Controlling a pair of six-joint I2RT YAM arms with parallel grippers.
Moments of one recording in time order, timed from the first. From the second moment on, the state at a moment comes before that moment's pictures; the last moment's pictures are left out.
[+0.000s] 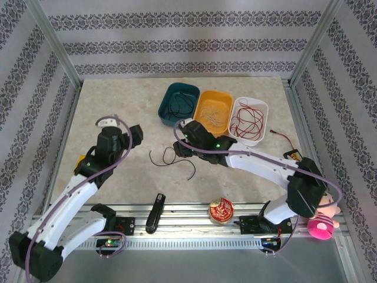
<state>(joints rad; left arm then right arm) -0.37 0.81 0.72 -0.43 -0.37 -0.54 0.89 1.54 1.16 -0.45 0.10 0.46</state>
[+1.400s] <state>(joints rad) -0.36 0.64 0.50 -0.57 -0.49 -0.70 0.86 2.19 1.66 -0.73 0.09 0.49</state>
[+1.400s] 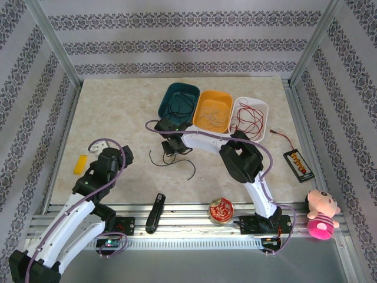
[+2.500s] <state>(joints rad) -0.36 0.64 0.49 -0.57 -0.49 -0.71 0.80 1.90 1.83 -0.73 0.13 0.35</state>
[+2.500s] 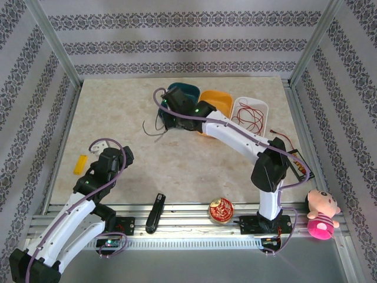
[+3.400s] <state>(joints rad) -0.36 0.58 0.49 -0.58 -0.47 -0.72 0.57 2.26 2.29 -0.60 0.13 0.31</state>
